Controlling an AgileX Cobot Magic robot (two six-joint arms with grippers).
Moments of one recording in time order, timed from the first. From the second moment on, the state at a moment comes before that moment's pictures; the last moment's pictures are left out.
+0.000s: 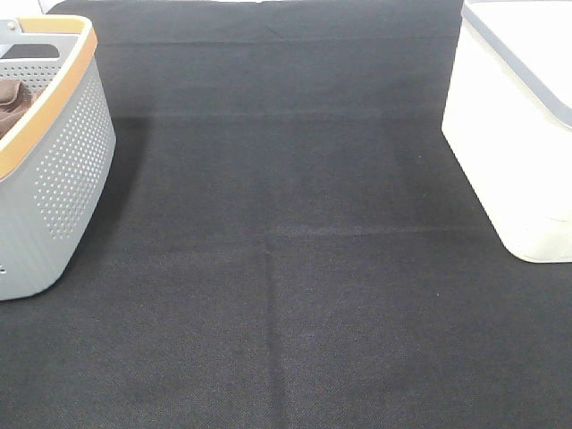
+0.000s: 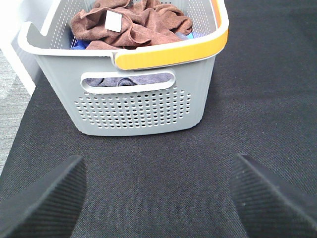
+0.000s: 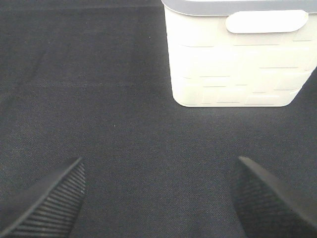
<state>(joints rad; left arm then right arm) -0.04 0.00 -0.50 0.06 1.05 0.00 -0.01 -0.01 -0.50 0.05 1.07 -0.03</state>
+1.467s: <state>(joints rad) -0.04 0.00 -0.50 0.06 1.05 0.00 -0.01 -0.01 -0.50 0.05 1.07 -0.03</state>
